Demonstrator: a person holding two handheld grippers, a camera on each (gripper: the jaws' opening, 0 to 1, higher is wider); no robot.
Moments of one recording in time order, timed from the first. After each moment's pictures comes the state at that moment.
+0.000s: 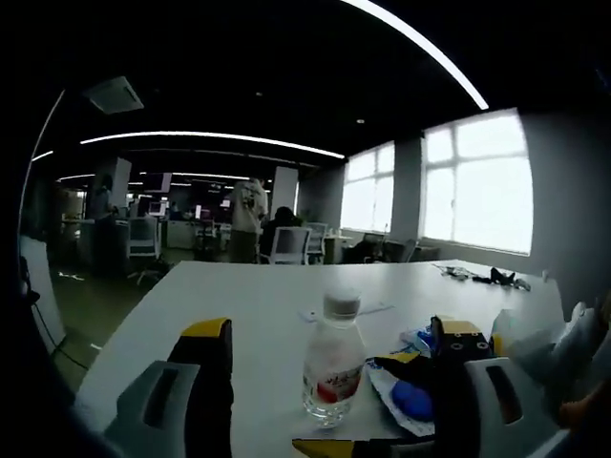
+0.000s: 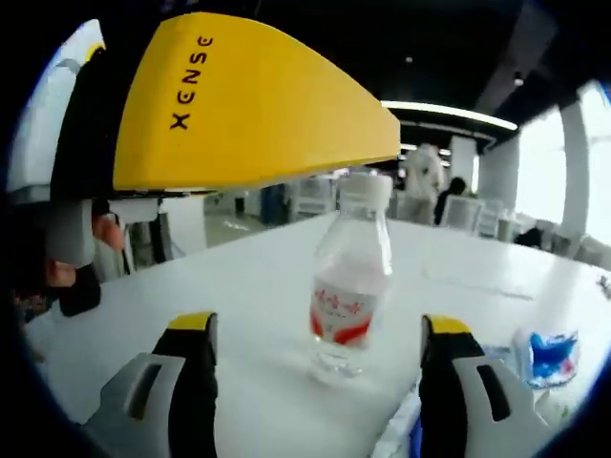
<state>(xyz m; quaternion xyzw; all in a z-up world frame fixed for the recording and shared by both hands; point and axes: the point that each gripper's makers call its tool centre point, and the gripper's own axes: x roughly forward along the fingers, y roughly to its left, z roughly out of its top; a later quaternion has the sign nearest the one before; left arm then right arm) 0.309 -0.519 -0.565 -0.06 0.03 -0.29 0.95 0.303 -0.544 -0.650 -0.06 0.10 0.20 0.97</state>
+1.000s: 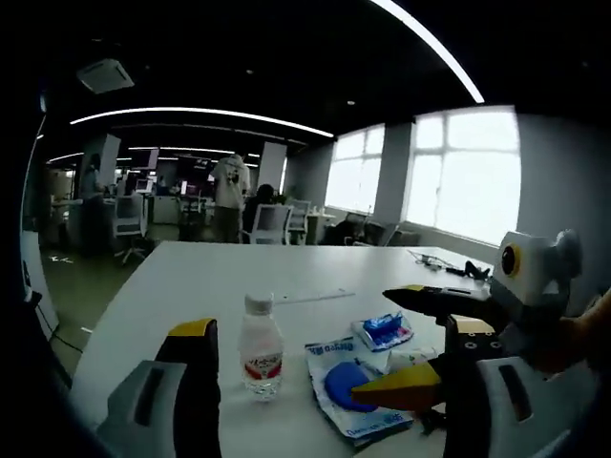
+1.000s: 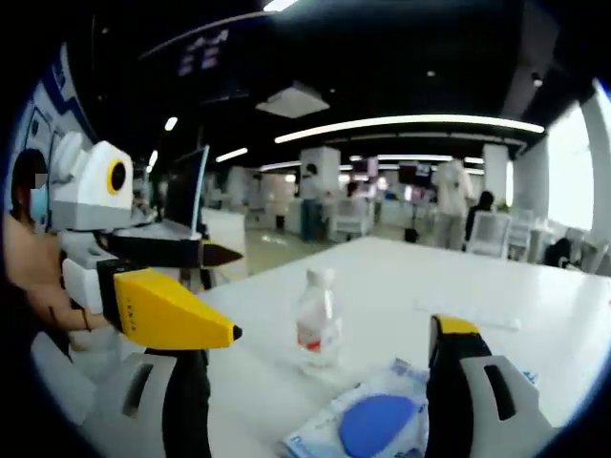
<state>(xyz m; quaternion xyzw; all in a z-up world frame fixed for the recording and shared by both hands) 0.240 -0.571 -0.533 -0.05 0.09 -0.32 0.94 0.245 -0.625 -0.556 -0.03 0.09 0.28 0.95</state>
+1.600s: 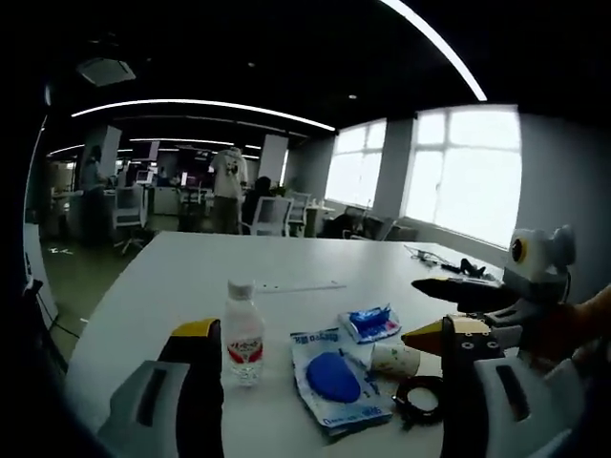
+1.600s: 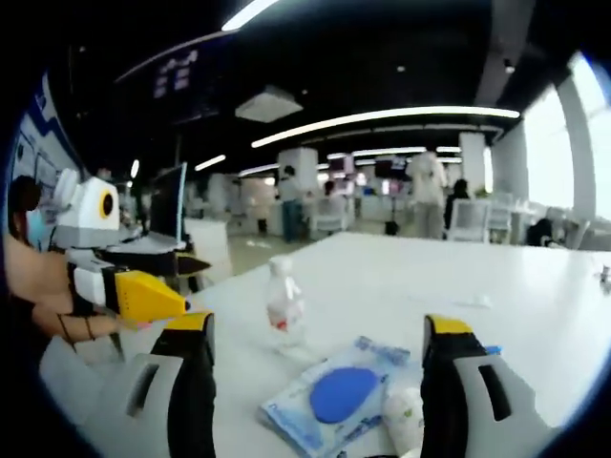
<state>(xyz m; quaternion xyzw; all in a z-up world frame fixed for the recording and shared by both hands) 0.217 -0.586 -0.543 -0.06 0.12 -0.33 0.94 0.220 -0.694 -0.555 0.01 0.10 0.23 0.97</state>
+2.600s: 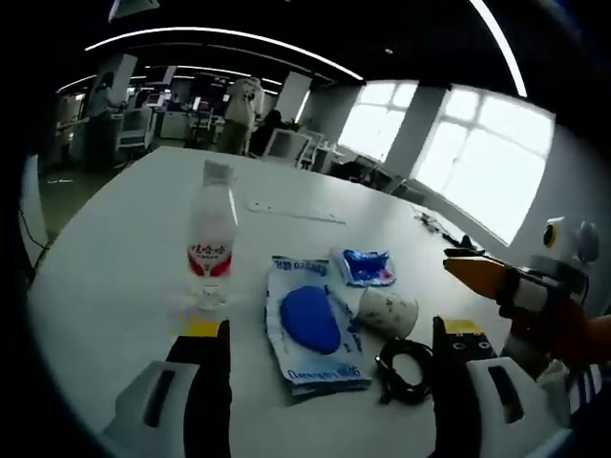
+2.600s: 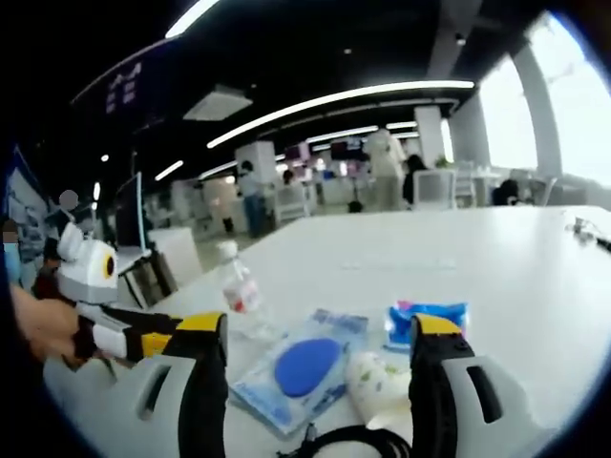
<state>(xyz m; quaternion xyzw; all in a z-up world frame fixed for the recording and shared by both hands) 0.216 -0.619 -0.637 -0.13 0.29 -0.30 0.90 0.218 -0.749 -0.579 0.06 0.13 0.15 0.98</state>
